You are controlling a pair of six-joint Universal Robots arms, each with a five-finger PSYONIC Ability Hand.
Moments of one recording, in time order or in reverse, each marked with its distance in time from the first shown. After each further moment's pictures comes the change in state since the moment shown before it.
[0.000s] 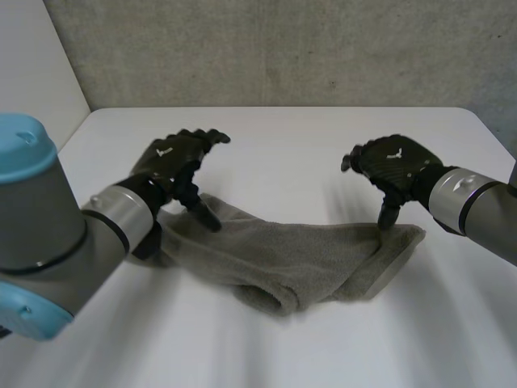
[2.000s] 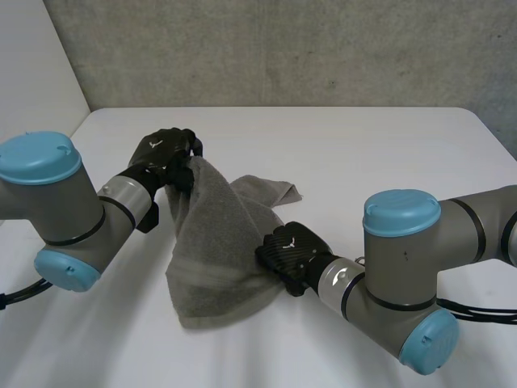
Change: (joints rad) left arm 0.107 -0.258 0.094 0.251 0.063 -0.012; right arm 0.372 0.270 0.075 -0.217 0.120 0.012; left_hand 1.249 1.322 1.309 1.258 1.307; right_hand 0.622 0.600 0.606 0.624 0.661
